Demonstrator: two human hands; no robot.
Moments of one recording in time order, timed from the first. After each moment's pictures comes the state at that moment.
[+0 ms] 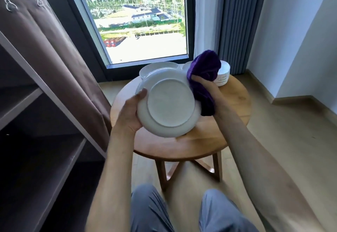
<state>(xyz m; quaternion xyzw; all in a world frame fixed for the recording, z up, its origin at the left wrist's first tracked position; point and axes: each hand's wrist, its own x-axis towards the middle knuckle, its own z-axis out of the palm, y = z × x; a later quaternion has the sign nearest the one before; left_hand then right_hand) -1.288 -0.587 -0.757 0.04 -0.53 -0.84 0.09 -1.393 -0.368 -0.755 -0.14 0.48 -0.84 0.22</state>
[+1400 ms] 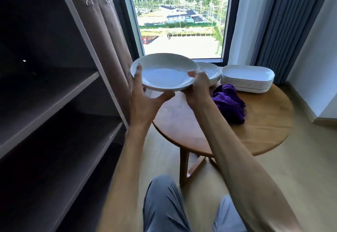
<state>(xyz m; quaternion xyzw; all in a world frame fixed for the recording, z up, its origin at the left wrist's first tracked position) -1.198 -0.613 -0.722 0.17 -0.80 -0.42 0.40 -1.317 -0.521 -0.701 0.00 0.42 -0.89 0.20</state>
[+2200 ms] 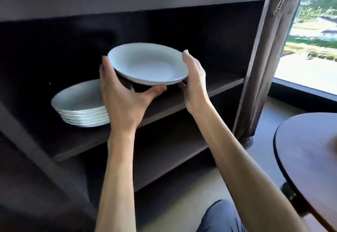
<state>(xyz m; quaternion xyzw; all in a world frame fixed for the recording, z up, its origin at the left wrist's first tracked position) -0.880 -0.719 -0.640 0.47 -0.63 -0.09 0.61 -1.042 -0.739 -0.629 -0.38 0.39 -0.73 0.42</state>
